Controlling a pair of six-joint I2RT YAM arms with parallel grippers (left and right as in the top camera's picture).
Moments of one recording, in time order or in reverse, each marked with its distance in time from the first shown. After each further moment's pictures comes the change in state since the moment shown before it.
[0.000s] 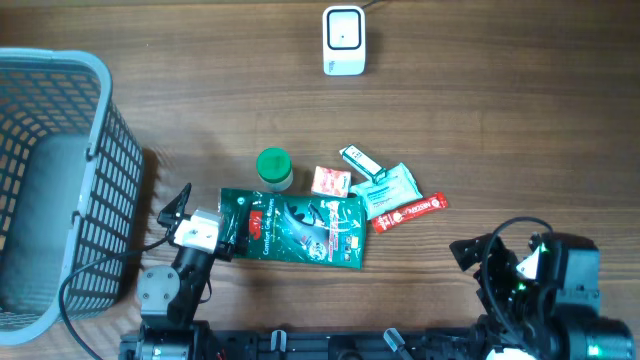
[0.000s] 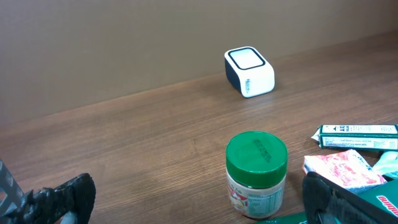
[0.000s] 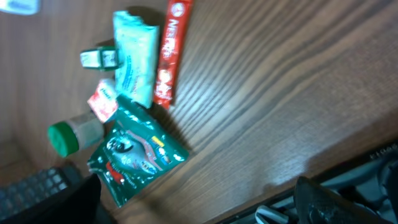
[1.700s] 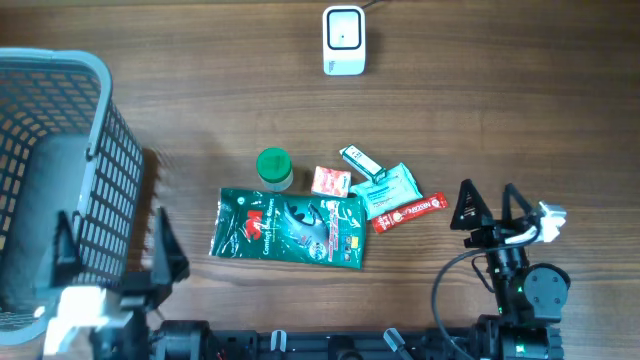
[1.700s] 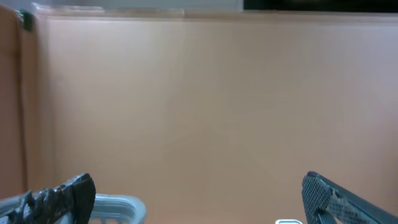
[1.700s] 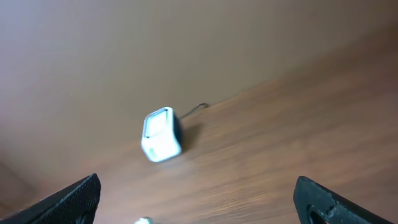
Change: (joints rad) left arm 0.000 -0.047 0.614 -0.146 -0.259 -0.142; right arm 0.000 -0.505 -0.747 1.357 0.132 -0.341
